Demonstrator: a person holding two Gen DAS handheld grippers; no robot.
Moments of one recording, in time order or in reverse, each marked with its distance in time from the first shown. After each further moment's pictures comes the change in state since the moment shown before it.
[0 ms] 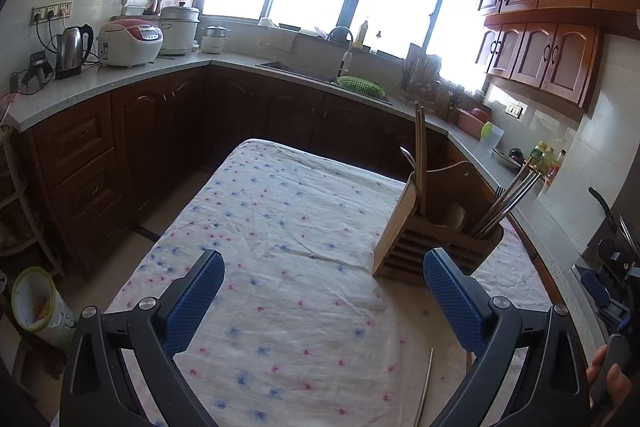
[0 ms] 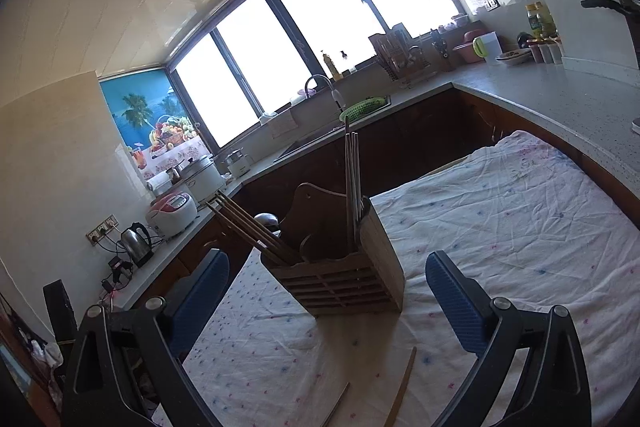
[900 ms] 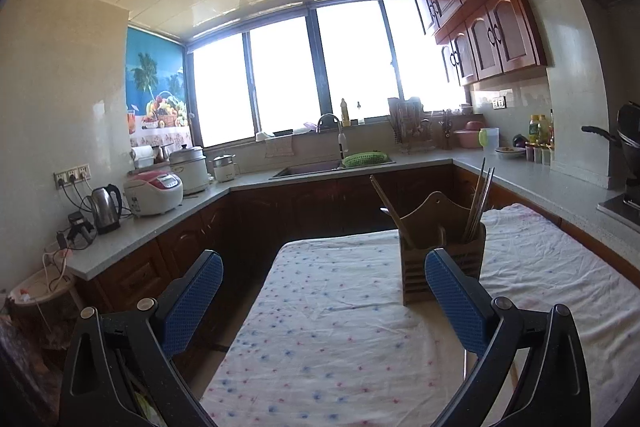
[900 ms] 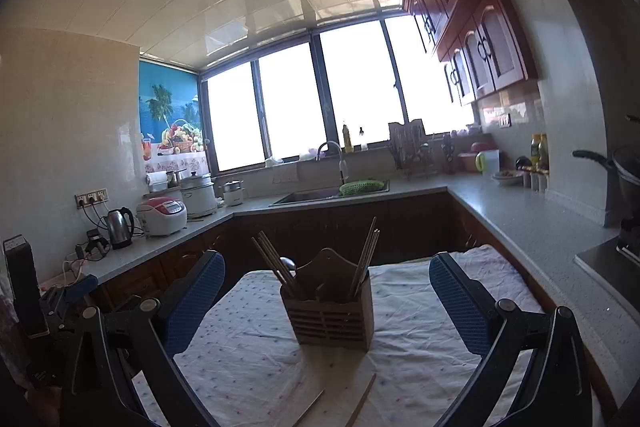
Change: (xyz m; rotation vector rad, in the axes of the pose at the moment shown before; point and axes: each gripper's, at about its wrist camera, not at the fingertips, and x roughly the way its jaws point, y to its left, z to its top) left arm -0.103 -0.055 -0.074 0.420 -0.331 0.152; right arm -0.126 0.091 0.002 -0.349 -0.263 -0.103
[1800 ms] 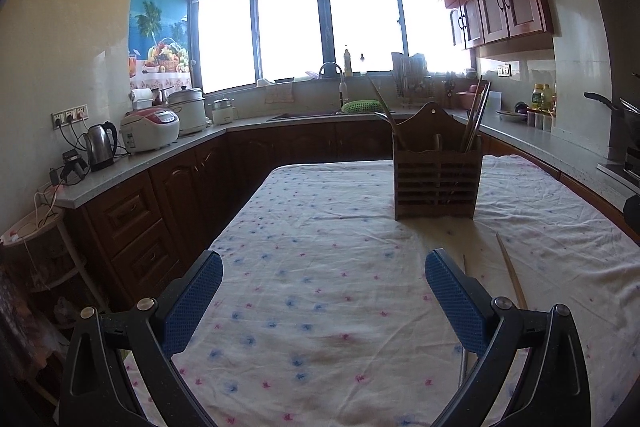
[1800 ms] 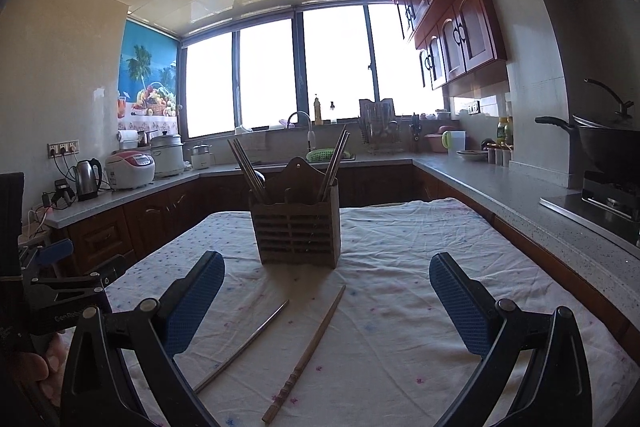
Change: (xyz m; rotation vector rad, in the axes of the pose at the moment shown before) left arm 0.001 -0.012 -0.066 -0.075 0.167 -0.028; right arm -0.022 0.008 -0.134 -0.050 0.084 -0.118
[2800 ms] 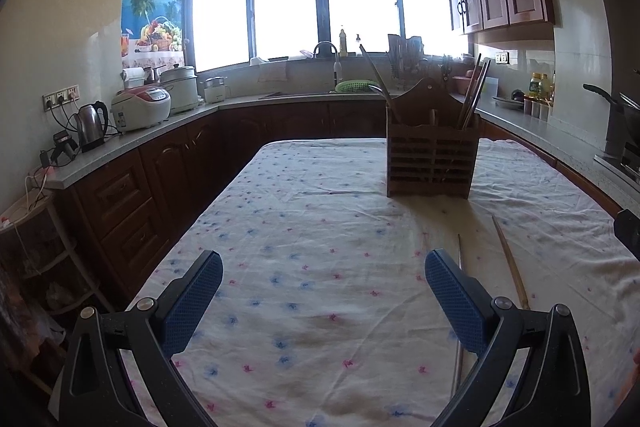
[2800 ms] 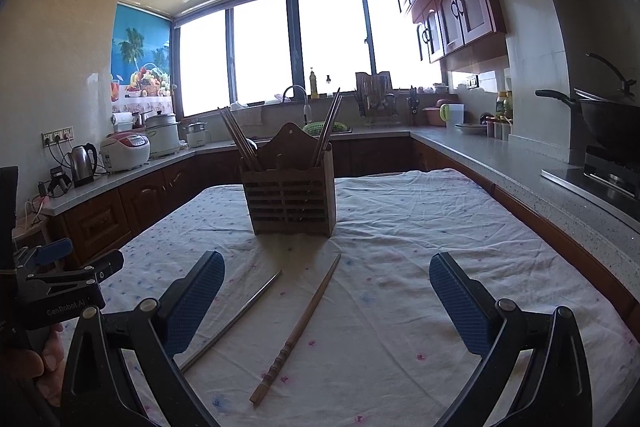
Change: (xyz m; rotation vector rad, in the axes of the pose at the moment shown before) left arm 0.007 -0.012 -0.001 -0.025 0.069 -0.013; right arm 0.015 -0.012 -0.015 0.014 0.095 0.000
